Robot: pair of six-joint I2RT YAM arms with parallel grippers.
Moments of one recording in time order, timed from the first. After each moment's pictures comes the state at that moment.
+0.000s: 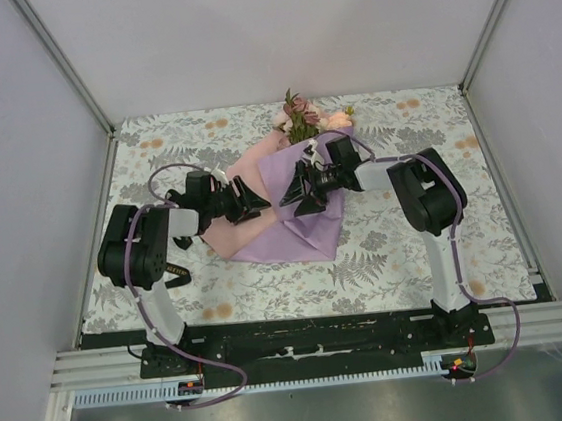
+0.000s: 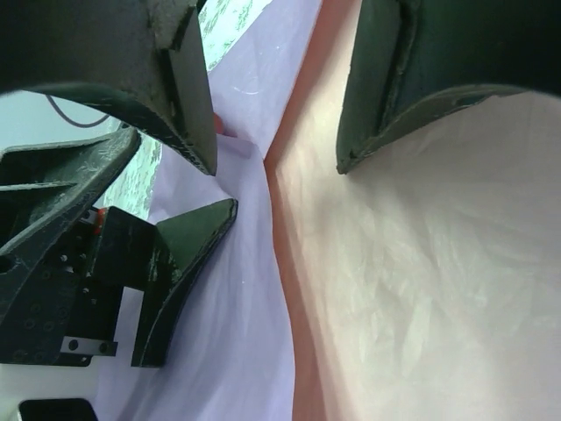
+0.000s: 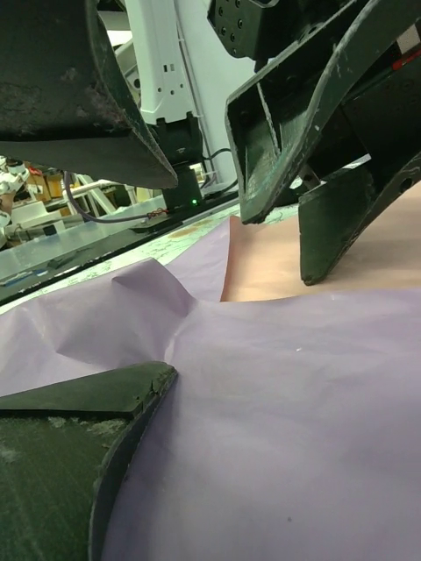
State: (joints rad) left arm -0.22 1.88 0.83 0.36 0.67 -0.71; right arm 0.39 2.18 1.30 0.05 -0.97 0.70
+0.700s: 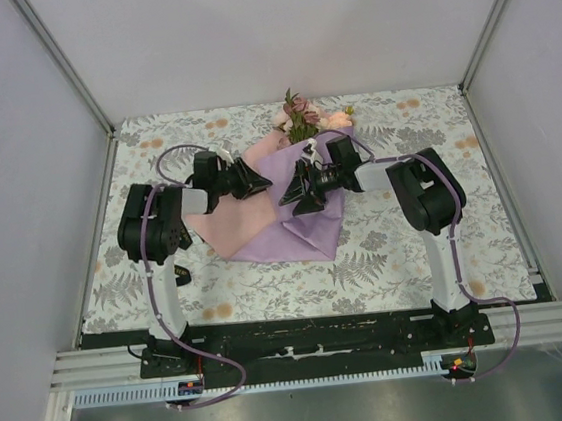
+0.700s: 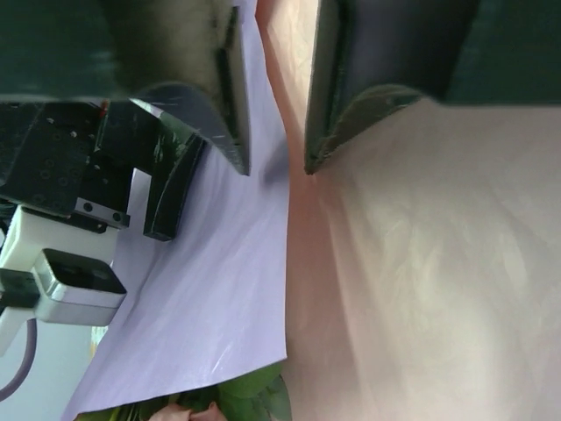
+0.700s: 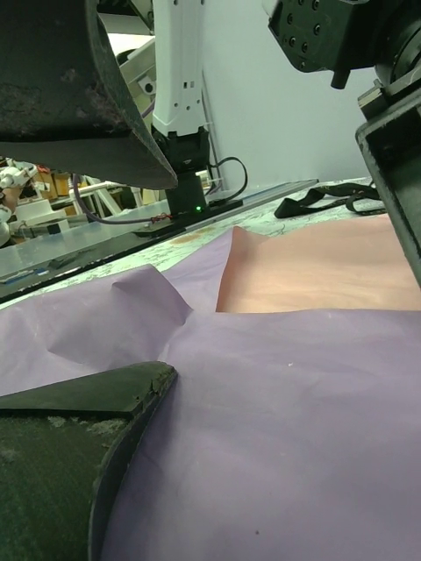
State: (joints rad) left arm -0.22 2.12 1.12 0.44 0.65 -0.75; right arm 0.39 2.20 1.31 0.12 -1.01 0.72
